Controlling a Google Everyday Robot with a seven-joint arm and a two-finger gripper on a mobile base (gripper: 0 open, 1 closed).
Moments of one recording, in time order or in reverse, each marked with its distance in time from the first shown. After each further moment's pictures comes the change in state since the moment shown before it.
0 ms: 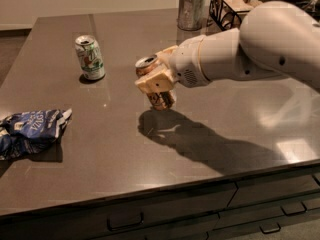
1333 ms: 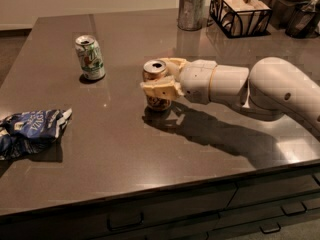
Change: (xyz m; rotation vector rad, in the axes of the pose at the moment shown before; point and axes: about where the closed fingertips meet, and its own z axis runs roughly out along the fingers) arm 0.025 -0.021 0.013 0.026 -0.340 0.003
